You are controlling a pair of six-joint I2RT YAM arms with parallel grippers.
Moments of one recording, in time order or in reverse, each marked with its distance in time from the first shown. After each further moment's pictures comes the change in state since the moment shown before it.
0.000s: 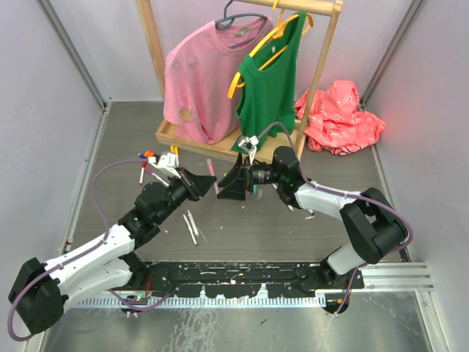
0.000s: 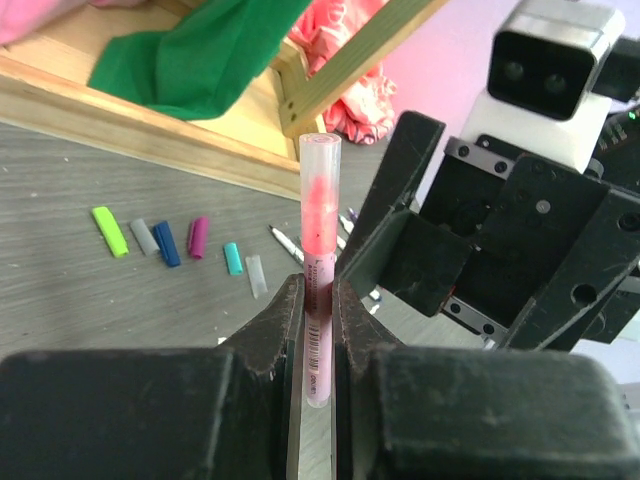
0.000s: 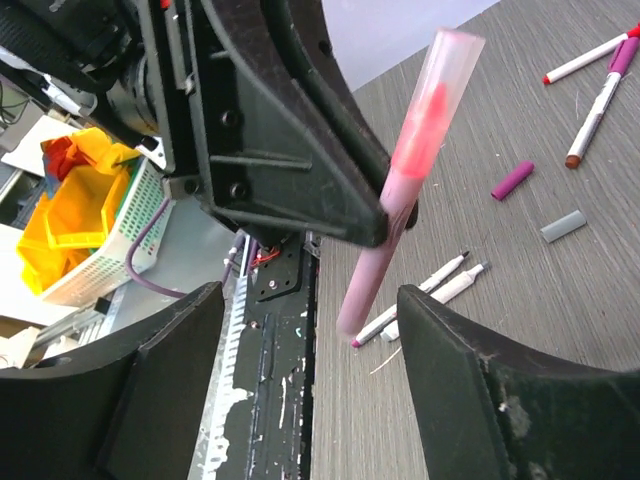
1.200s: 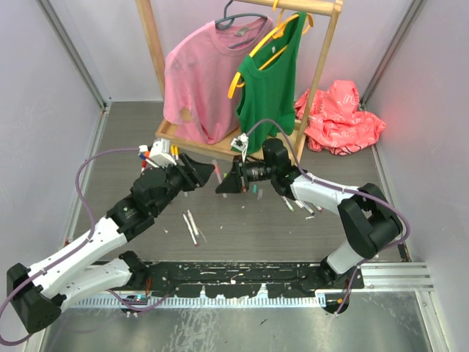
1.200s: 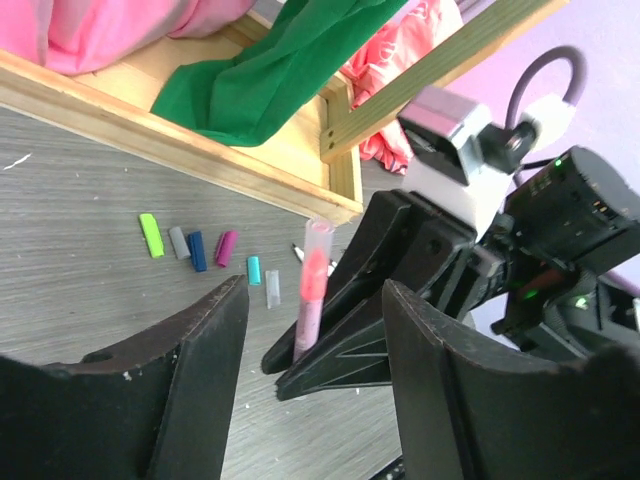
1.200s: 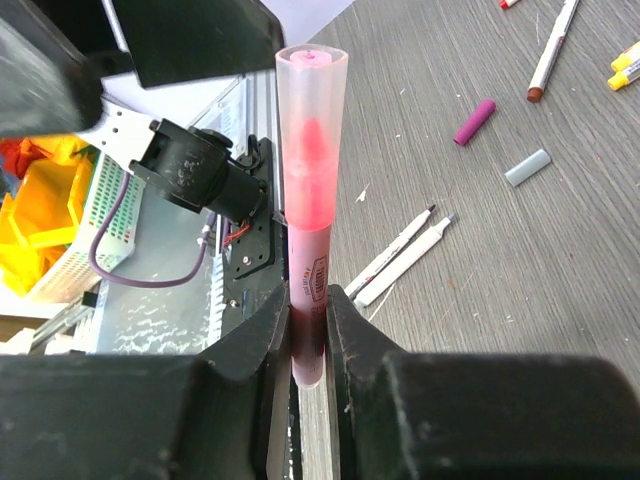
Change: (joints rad) left arm -0.061 -0.006 0.245 -0.361 -0.180 -0.021; right arm 0.015 0.049 0.130 -0.354 0.045 -0.142
